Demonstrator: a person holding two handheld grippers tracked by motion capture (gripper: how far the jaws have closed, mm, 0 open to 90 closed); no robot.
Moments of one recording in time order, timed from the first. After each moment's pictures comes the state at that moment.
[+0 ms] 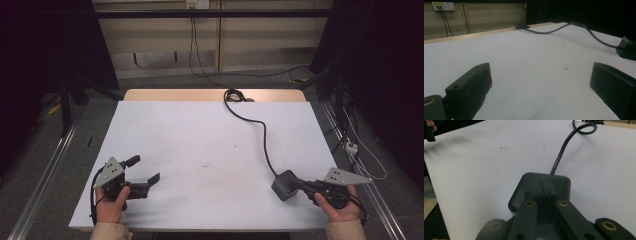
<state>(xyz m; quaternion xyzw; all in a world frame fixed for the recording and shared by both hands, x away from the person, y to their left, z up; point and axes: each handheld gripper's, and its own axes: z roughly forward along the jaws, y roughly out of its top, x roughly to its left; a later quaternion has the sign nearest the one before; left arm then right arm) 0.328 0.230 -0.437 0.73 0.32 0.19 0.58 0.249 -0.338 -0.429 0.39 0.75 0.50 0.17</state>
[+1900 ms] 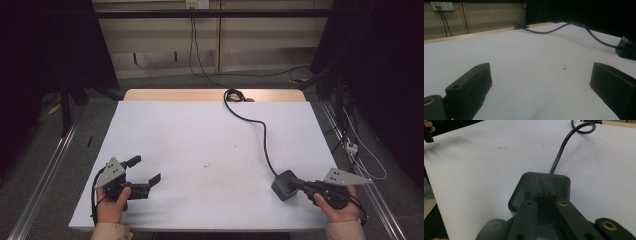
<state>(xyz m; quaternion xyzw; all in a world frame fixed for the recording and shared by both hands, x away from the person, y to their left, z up) 0.327 0.228 -0.437 0.73 0.31 0.19 0.58 0.248 -0.338 -0.430 0.40 0.75 0.50 0.17</state>
